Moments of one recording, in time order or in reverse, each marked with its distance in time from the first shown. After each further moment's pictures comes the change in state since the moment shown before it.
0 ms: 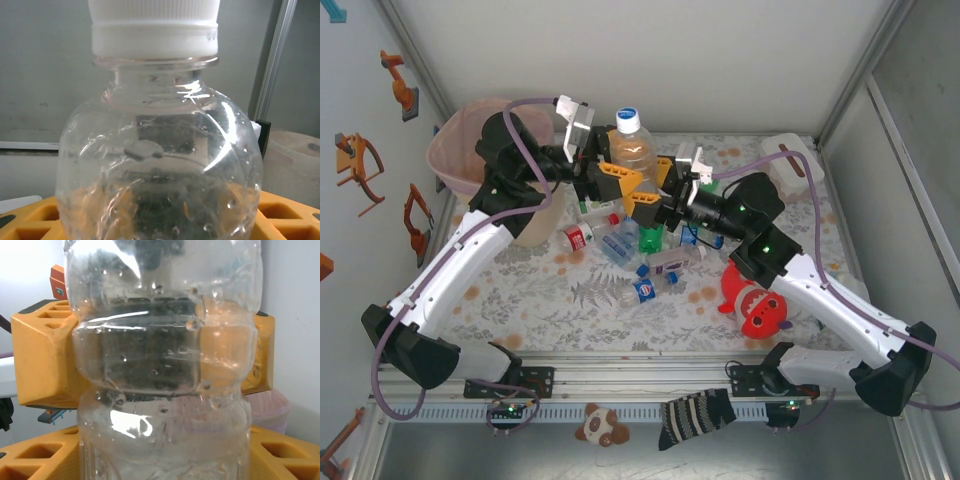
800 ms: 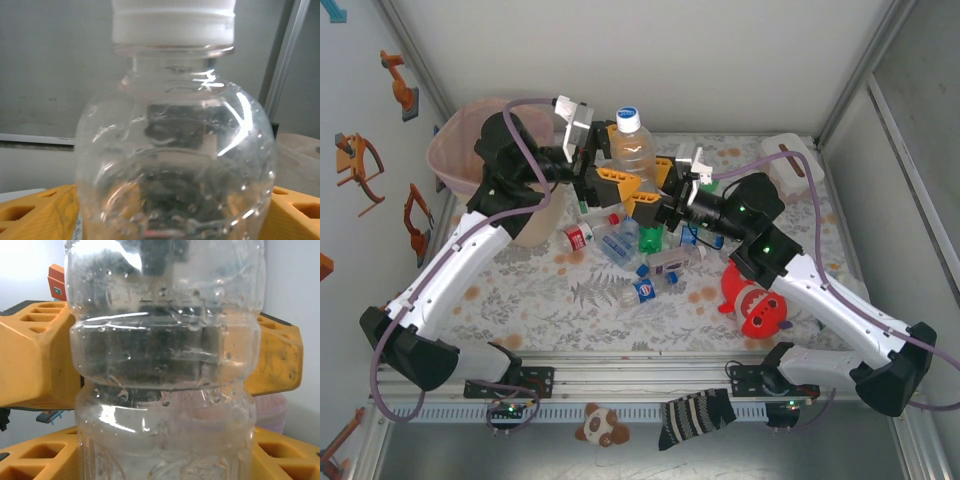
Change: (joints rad) left arm 0.006 -0.009 -0.005 -0.032 -0.025 0.011; right arm 0.001 -0.003 -0.001 -0.006 0.008 -0.004
